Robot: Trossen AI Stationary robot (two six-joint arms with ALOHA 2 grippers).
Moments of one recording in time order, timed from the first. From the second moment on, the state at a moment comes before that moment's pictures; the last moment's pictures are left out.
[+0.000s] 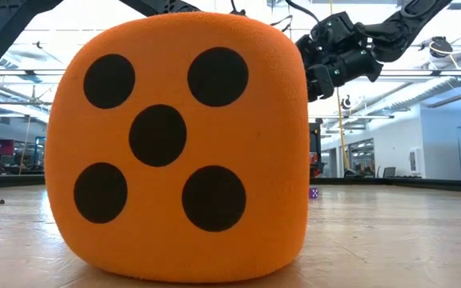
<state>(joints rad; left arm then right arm) 0.31 2.01 1.62 -0.32 0.20 0.18 -0.46 1.42 0.68 0.21 -0.34 -0.49</state>
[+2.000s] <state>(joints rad) 0.33 1.96 1.63 -0.42 0.13 0.17 -0.48 1.53 0.68 0.19 -0.31 -0.43</state>
